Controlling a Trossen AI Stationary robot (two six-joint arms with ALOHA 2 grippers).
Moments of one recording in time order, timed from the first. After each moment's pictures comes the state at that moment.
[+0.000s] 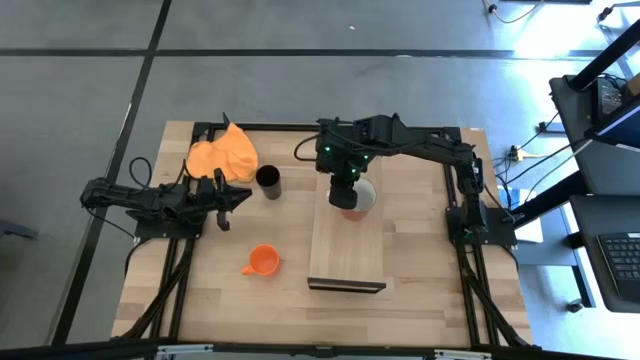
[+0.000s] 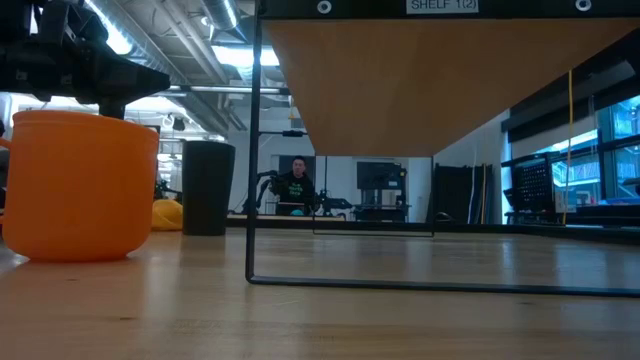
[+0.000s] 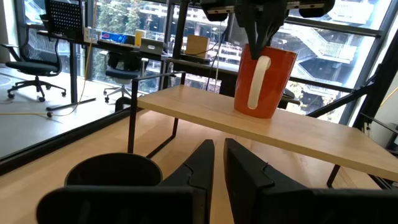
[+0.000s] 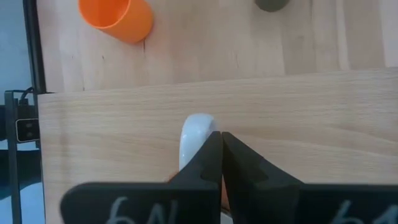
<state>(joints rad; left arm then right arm) -0.16 0.01 0.01 0.07 -0.44 -0.17 -0.12 2.00 2.25 -1.43 -0.19 0.04</state>
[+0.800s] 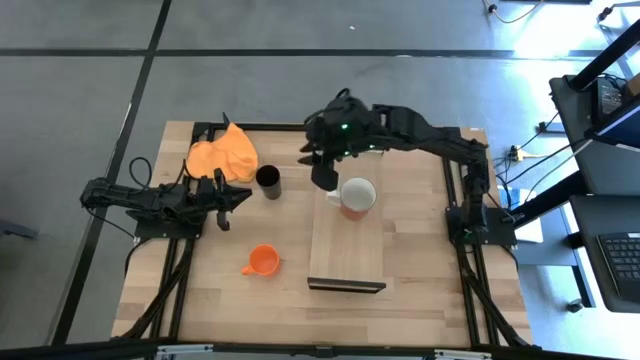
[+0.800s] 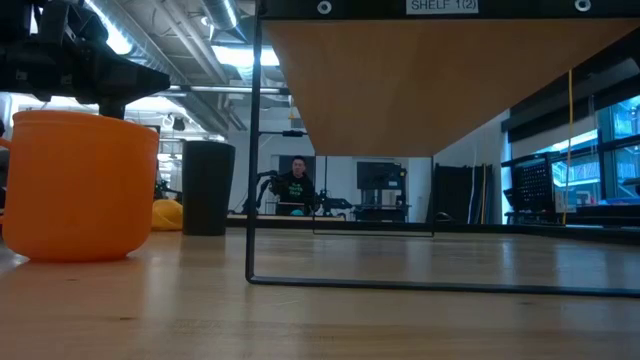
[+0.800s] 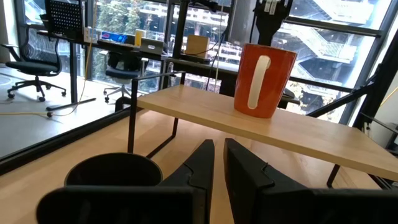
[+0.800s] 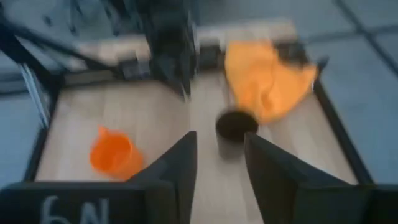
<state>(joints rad) -0.16 0.01 0.01 0.07 -0.44 -0.17 -0.11 1.95 2.36 -1.00 -0.04 0.05</state>
